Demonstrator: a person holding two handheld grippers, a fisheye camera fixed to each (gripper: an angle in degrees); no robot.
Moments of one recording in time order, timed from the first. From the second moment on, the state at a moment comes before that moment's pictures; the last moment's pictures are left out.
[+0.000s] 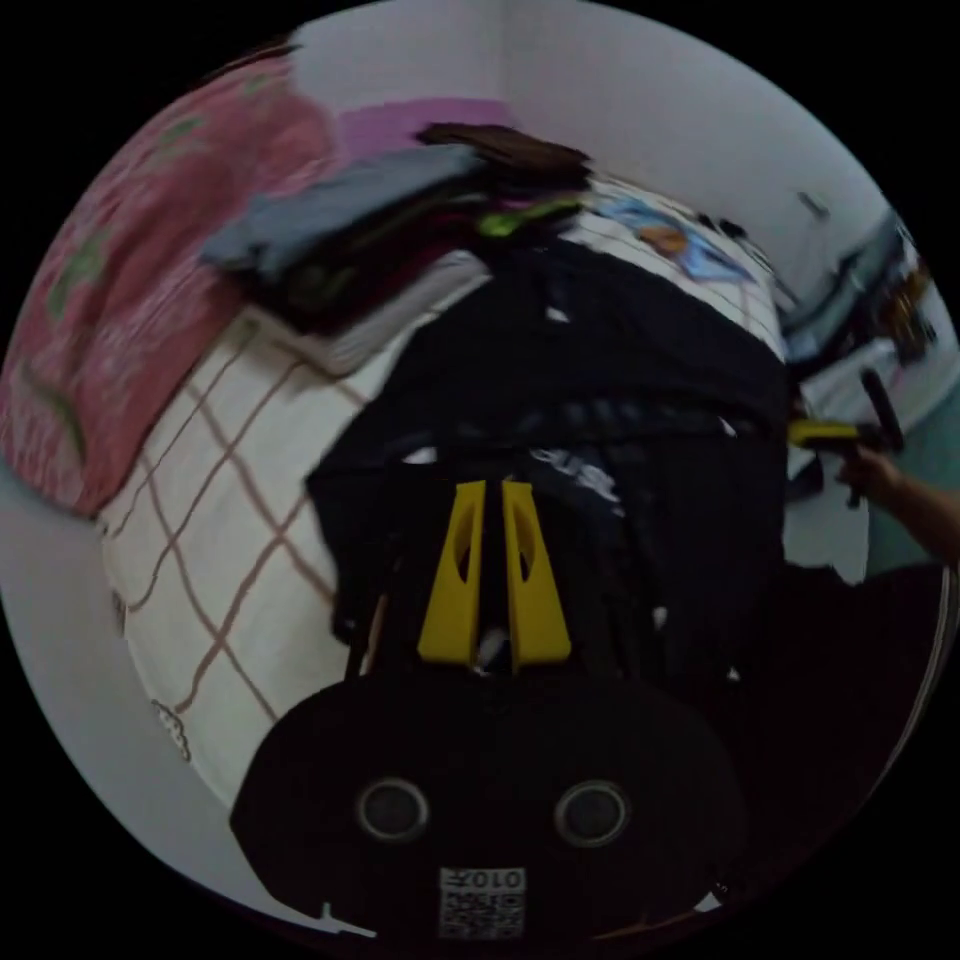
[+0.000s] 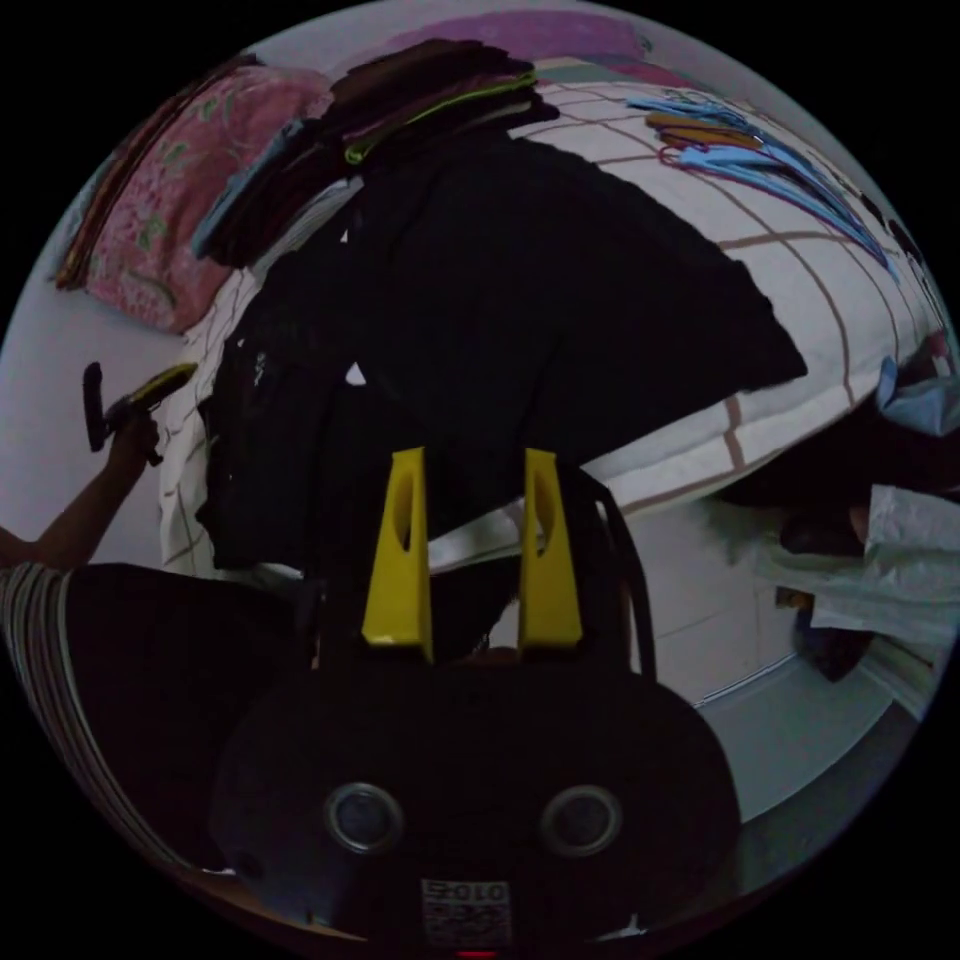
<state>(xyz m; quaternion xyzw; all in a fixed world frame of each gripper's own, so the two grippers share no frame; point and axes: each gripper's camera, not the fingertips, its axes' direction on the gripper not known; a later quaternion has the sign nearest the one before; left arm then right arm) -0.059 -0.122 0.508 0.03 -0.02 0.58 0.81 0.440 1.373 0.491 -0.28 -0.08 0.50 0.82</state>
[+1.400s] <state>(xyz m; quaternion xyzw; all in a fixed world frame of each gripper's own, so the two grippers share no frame) 0.156 0.122 0.576 -0.05 -0.07 0.86 0.50 0.362 1.352 0.521 -0.29 -0.15 0.49 0.81</state>
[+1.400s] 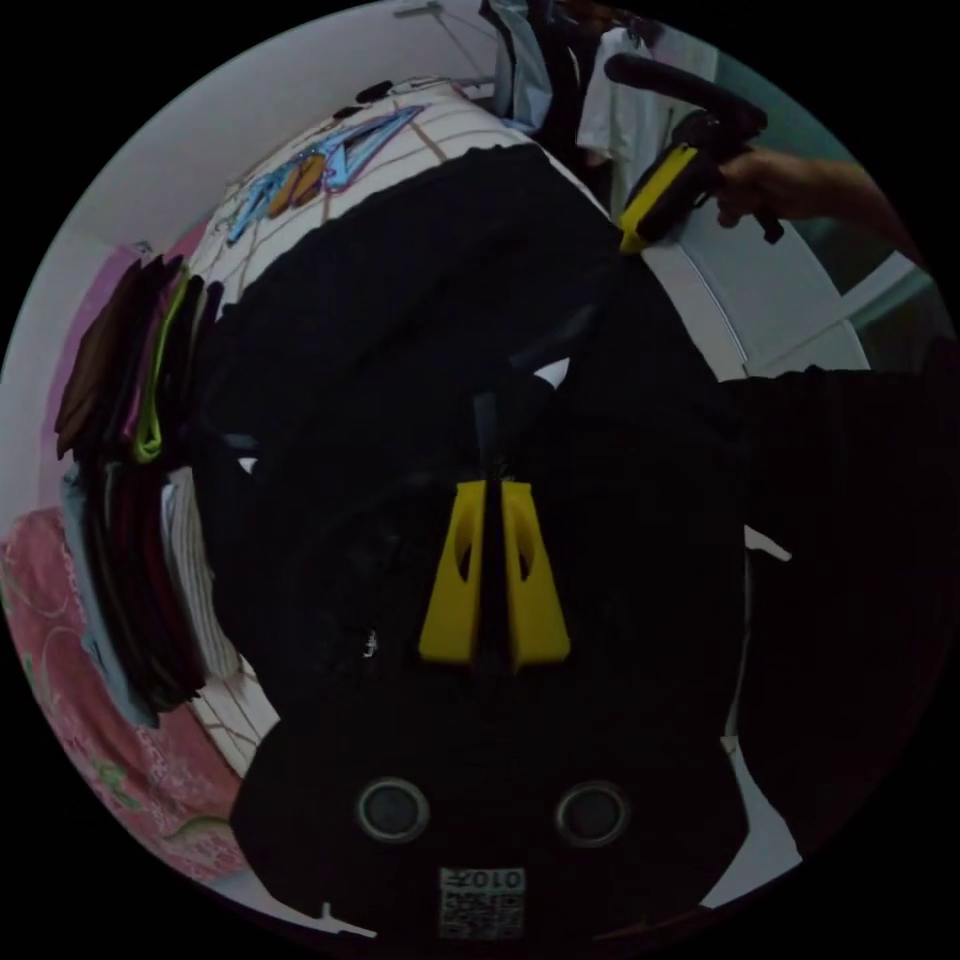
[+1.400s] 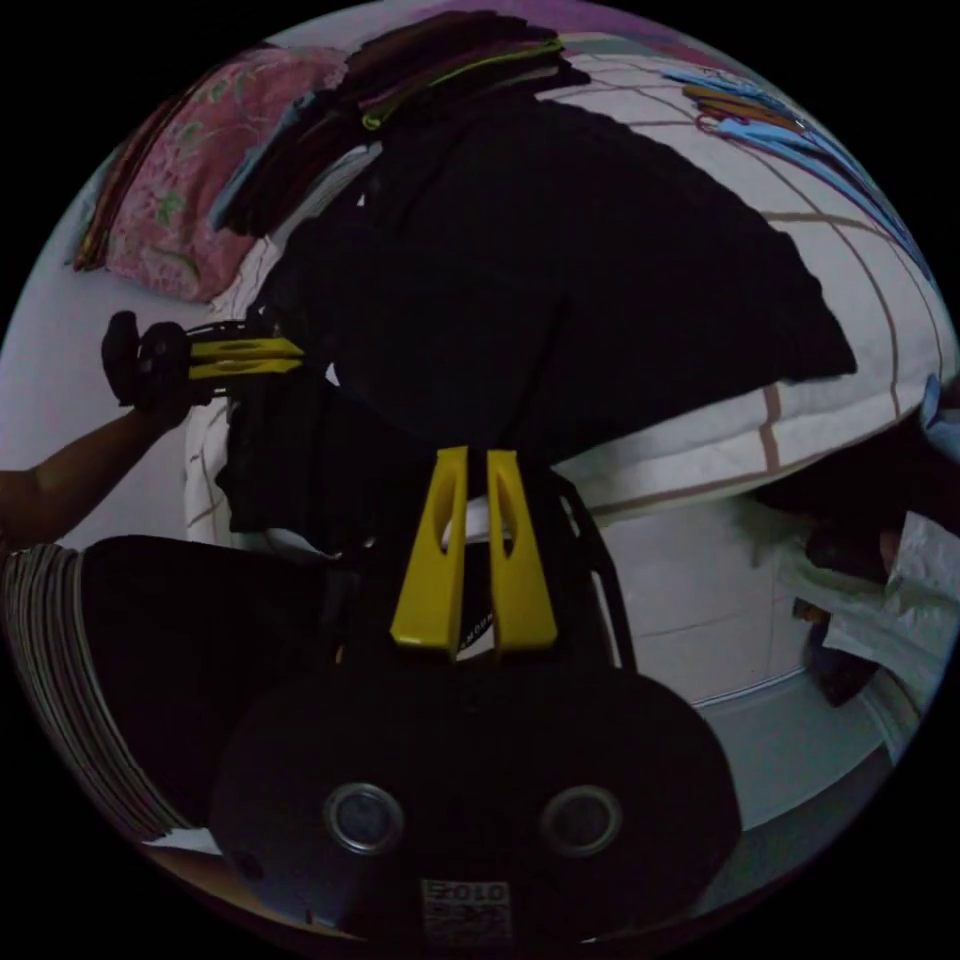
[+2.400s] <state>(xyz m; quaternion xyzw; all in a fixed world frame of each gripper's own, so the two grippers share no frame) -0.067 -0.069 0.562 0.00 -0.08 0.62 0.78 0.257 1.103 0.605 -0.23 -0.04 0.36 0.90</state>
